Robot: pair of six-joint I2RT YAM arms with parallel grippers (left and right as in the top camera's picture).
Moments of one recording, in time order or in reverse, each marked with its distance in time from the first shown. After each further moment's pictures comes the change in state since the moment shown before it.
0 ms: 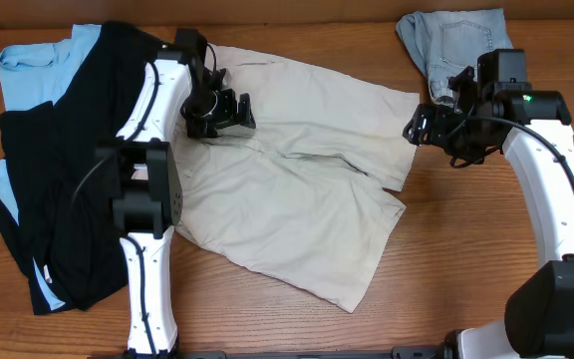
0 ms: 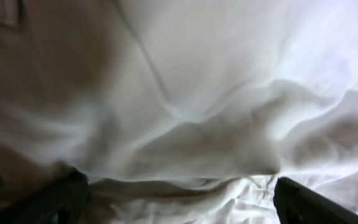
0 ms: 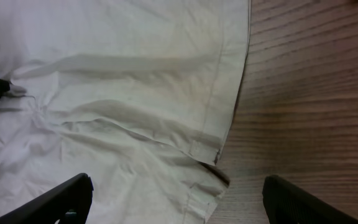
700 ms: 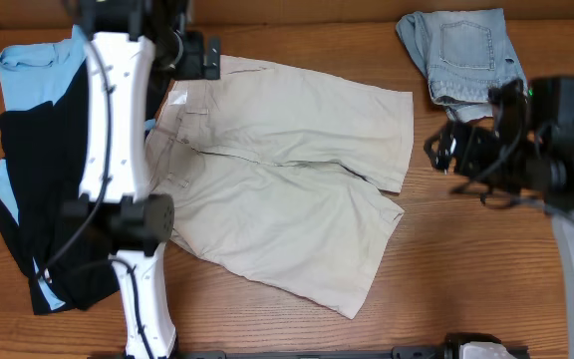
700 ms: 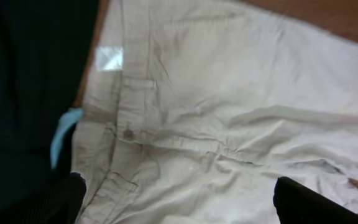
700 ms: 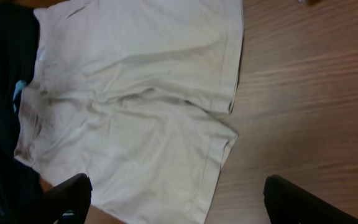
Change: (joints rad) left arm -0.002 -0.237 0.599 -0.435 -0.293 0.013; right arm 0.013 -0.404 0.051 -0.274 0.000 0.057
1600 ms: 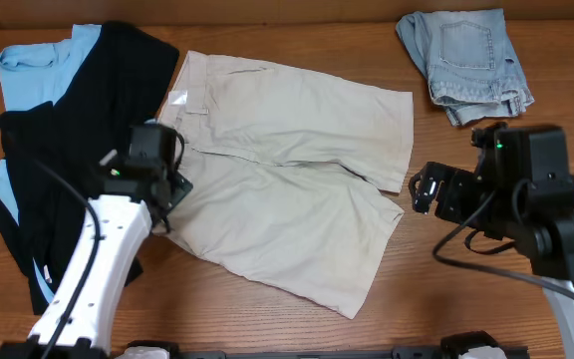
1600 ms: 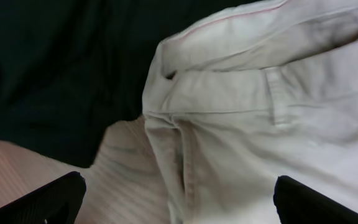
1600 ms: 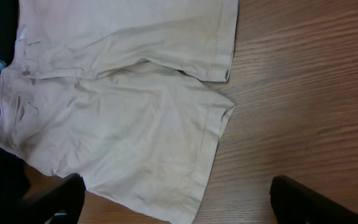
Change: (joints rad) left arm 0.000 -0.864 -1.789 0.747 -0.426 -0.867; right arm 0.181 -0.146 -0.122 -0.021 0.149 0.150
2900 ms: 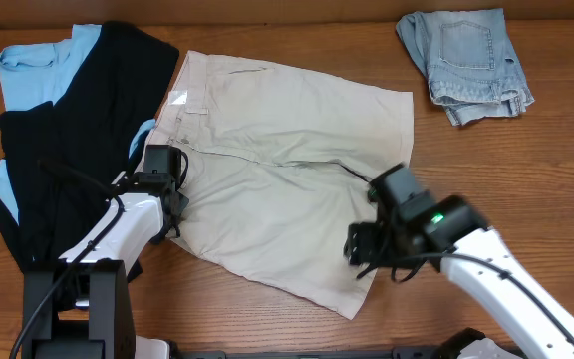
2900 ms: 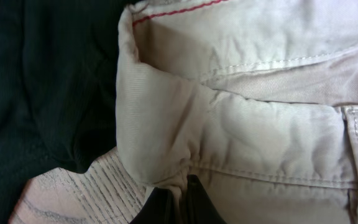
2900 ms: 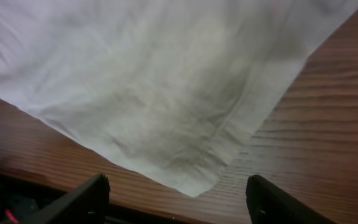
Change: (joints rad) left arm 0.054 0.215 -0.182 0.392 -0.006 -0.023; right arm 0.388 0.144 -0.498 0.303 -0.084 0.148
